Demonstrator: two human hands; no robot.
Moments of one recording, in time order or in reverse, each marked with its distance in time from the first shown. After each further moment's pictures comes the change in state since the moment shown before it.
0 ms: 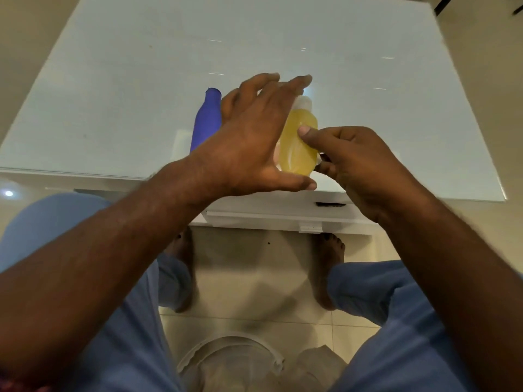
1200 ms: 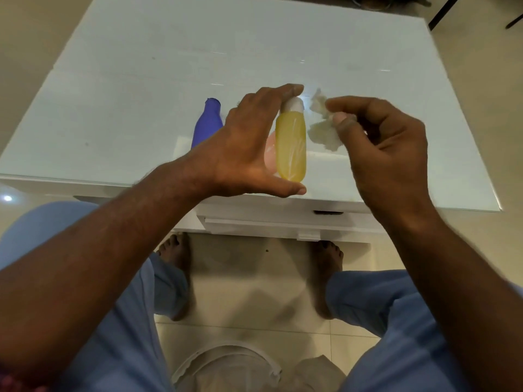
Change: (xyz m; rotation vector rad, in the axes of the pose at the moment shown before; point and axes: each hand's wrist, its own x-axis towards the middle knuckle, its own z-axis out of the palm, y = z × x) left_hand 0.003 -0.014 -0.002 -0.273 -0.023 0.044; right_hand -0.007 -0.004 -0.013 -0.099 0.324 -0.526
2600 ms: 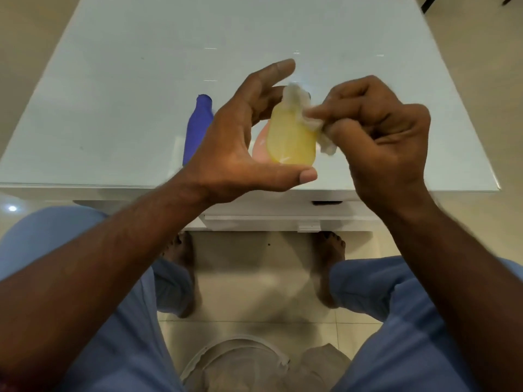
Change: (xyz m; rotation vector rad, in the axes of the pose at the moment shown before) left_hand -0.011 0.019 0.011 -0.594 0.119 0.044; right_hand -0.007 -0.002 -0.002 0.122 -0.081 -0.355
